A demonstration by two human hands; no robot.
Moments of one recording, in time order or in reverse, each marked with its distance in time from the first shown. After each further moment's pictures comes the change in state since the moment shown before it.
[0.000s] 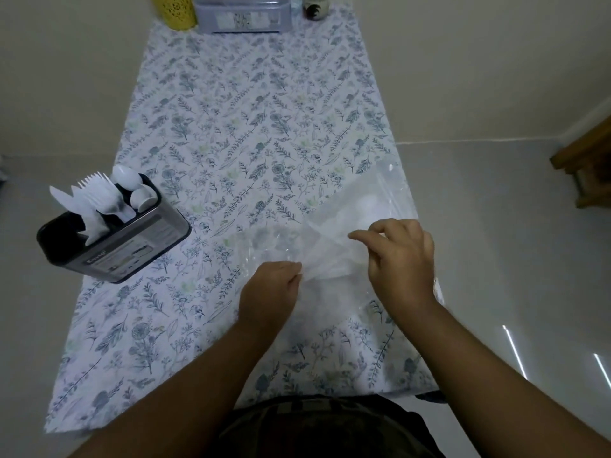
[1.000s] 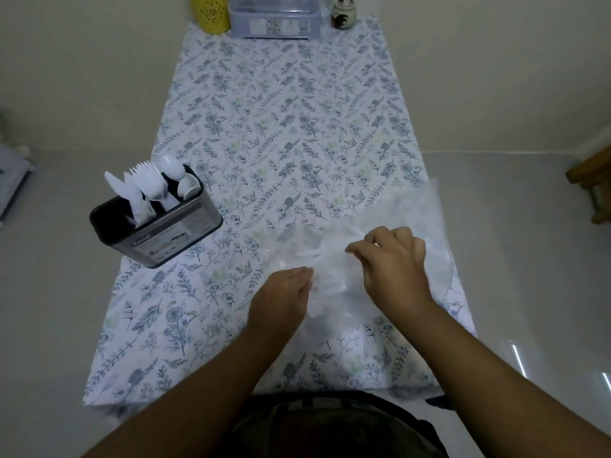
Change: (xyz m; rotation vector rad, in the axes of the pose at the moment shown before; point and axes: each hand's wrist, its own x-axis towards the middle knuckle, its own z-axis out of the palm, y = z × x) left_hand -0.036 -0.023 -0.020 -0.037 0.015 0.023; right_hand -0.014 -0.048 0.015 -0.006 -0.229 -0.054
